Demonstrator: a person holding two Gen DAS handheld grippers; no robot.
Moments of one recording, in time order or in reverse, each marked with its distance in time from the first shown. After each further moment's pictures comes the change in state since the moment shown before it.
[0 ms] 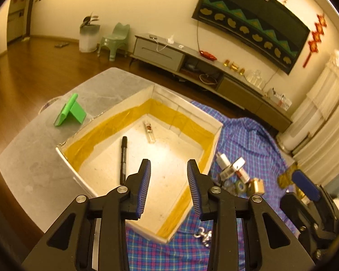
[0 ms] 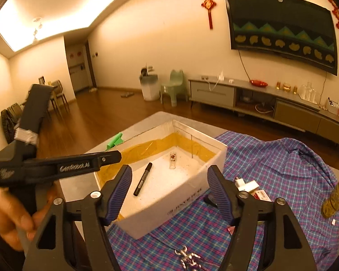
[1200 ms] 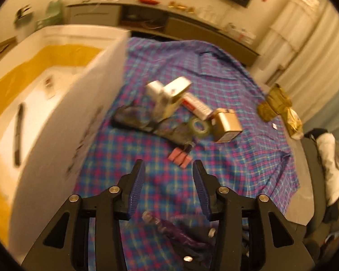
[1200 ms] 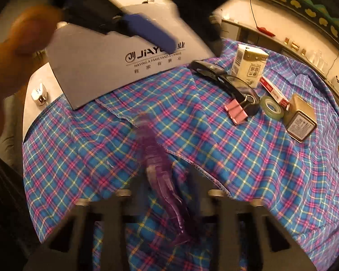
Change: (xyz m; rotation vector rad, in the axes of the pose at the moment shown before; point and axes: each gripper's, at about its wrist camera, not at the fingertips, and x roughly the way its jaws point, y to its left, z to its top) left arm 0.136 -0.138 -0.079 0.270 0.302 -0.202; right arm 0.073 -0.052 -0.183 -0.101 0.450 -0.046
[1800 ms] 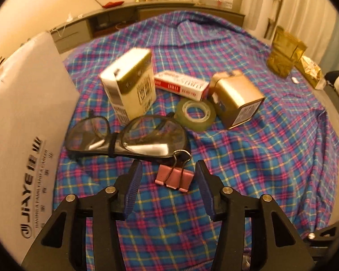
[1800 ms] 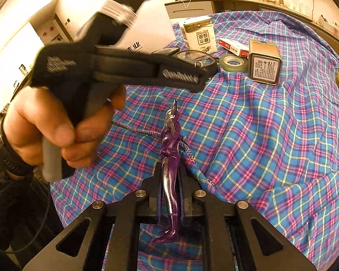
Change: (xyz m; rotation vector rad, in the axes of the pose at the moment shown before) left arm 0.100 -0.046 -0.001 0.304 0.055 0.135; right arm -0.024 -0.065 -0.032 0.283 0.027 0.149
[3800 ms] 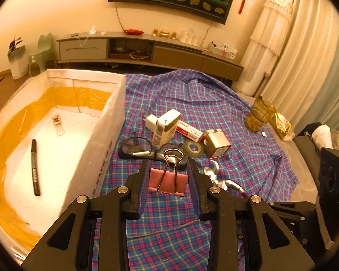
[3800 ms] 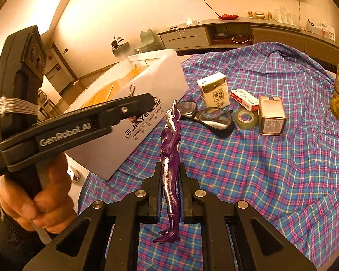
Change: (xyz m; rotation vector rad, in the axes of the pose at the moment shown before) left arm -0.151 0.071 -0.028 -0.206 -0.255 -0.128; right arm -0.039 0.050 0.059 0.080 -0.175 0.003
